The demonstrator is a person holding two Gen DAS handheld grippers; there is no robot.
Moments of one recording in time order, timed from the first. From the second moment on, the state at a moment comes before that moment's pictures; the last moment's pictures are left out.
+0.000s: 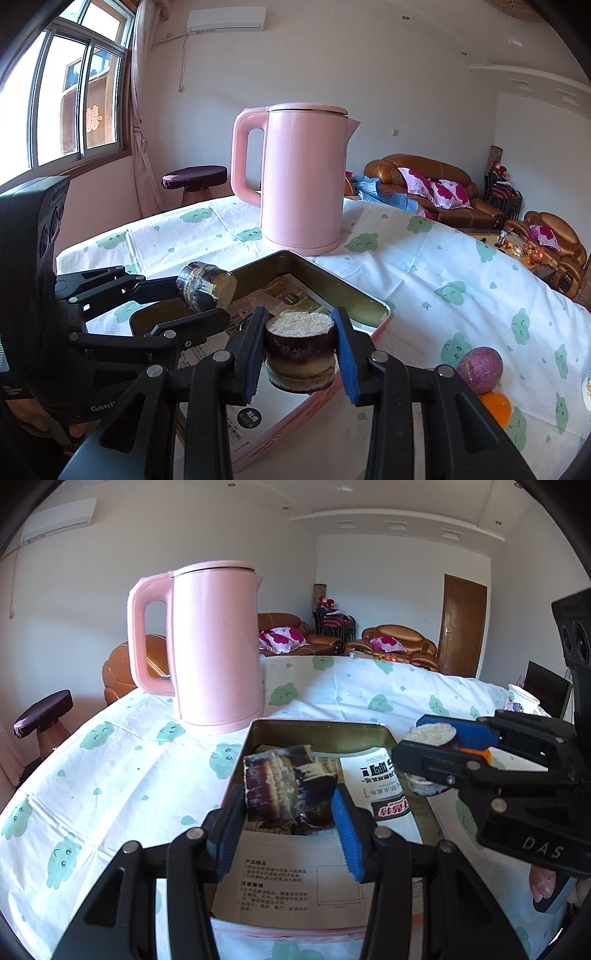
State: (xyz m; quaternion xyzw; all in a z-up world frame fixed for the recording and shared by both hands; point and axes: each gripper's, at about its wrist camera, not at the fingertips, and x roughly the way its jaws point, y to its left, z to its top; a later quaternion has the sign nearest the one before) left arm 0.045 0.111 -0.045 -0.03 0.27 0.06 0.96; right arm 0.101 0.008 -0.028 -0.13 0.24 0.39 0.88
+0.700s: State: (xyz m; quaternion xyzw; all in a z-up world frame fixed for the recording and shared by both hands) left arm 0.052 0.121 -0.054 -0.03 0.30 0.07 0.95; right arm 0.104 0.028 -0.055 -0.14 0.29 0.40 0.85
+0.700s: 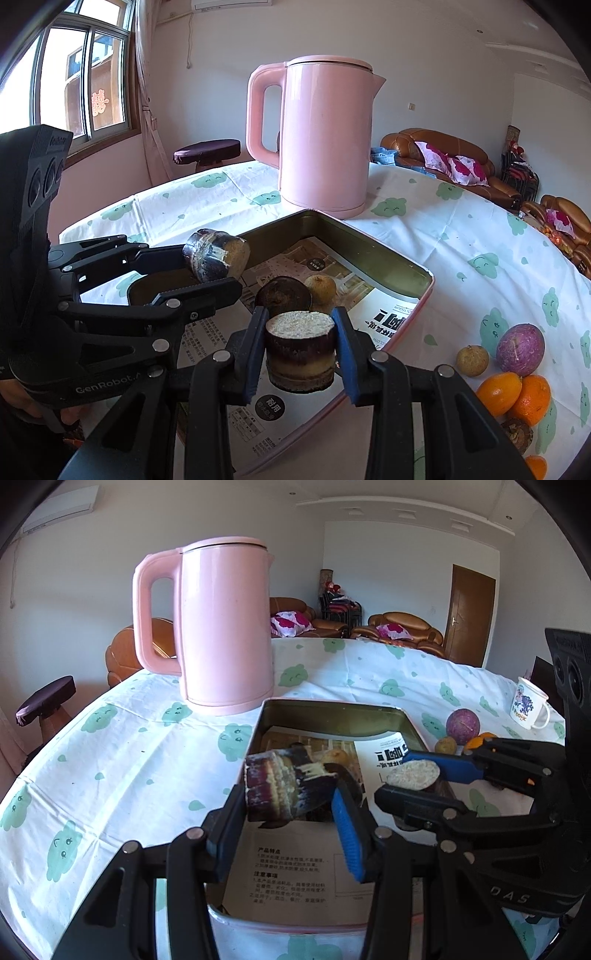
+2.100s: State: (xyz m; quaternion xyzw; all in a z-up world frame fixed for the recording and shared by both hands) left arm 0.094 -0.027 -0.029 0.01 0.31 -0.06 0.95; right arm 0.139 -0.162 -0.074 -0.10 0.39 0.22 0.89
